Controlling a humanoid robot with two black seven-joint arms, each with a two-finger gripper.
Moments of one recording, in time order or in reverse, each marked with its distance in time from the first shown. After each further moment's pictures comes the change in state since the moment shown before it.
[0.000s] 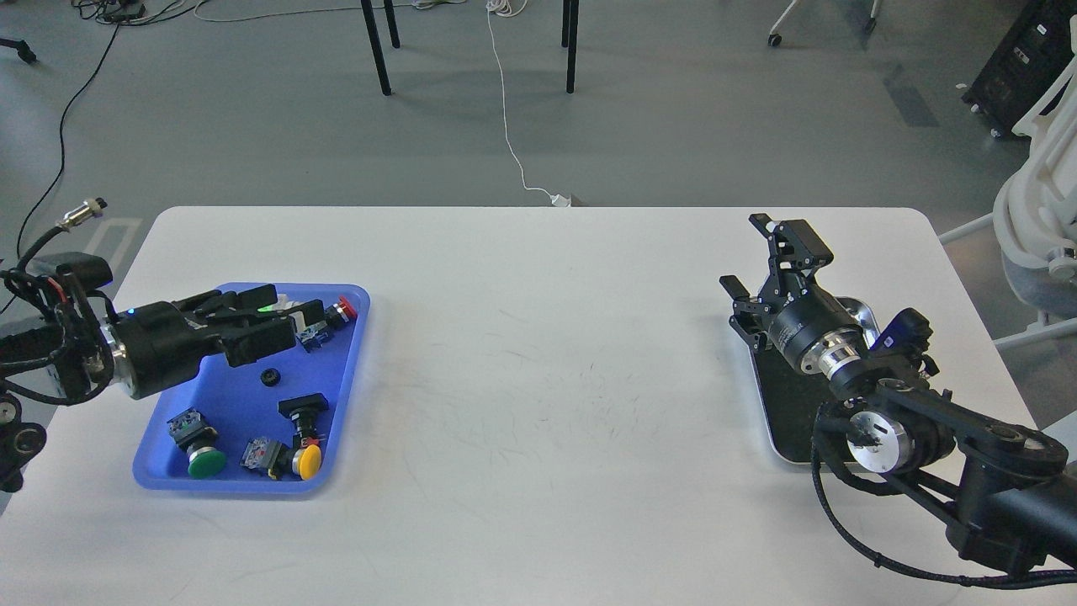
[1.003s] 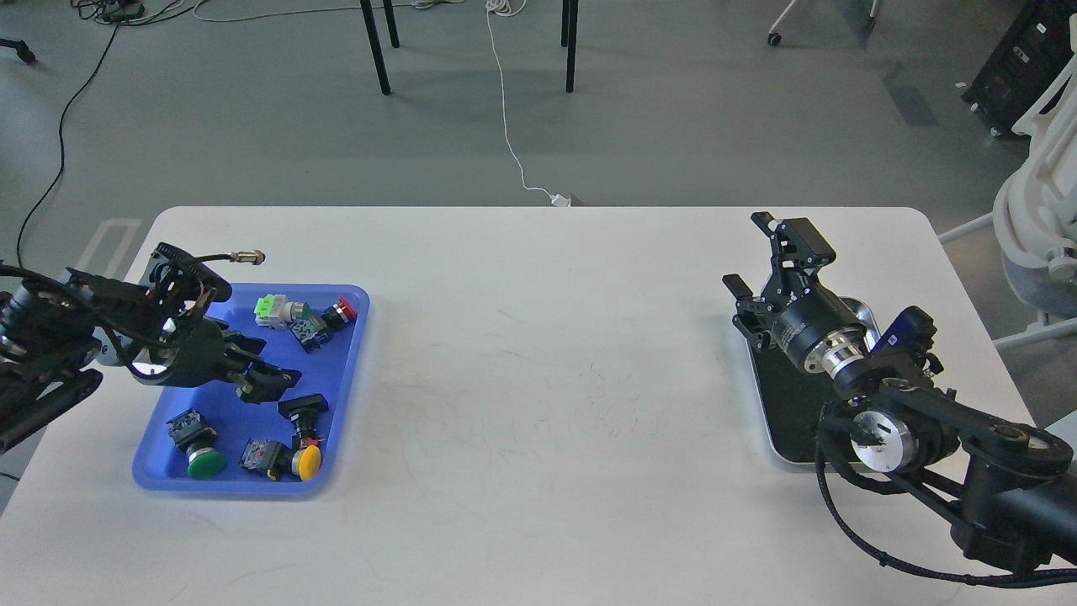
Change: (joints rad) left arm -0.447 -0.178 0.555 0.394 0.188 -0.207 0.001; right arm 0.002 -0.011 -0.001 0.002 -0.008 0.000 0.000
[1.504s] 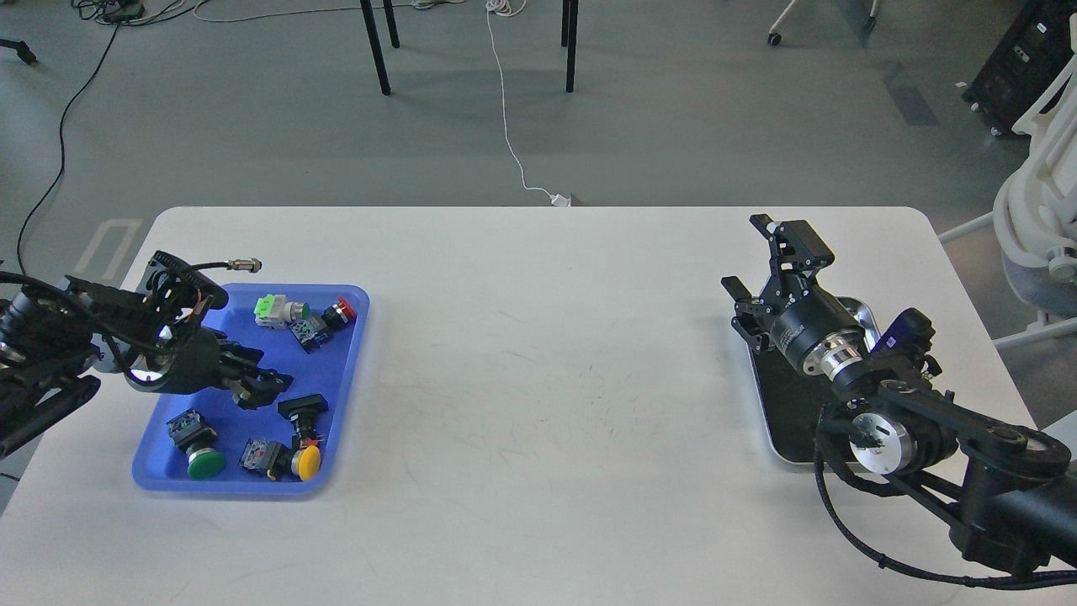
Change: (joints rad) left arm 0.010 -0.016 0.006 0.032 0.000 0.007 0.000; right arm -0.003 0.004 0.000 -0.001 0.000 0.000 0.000
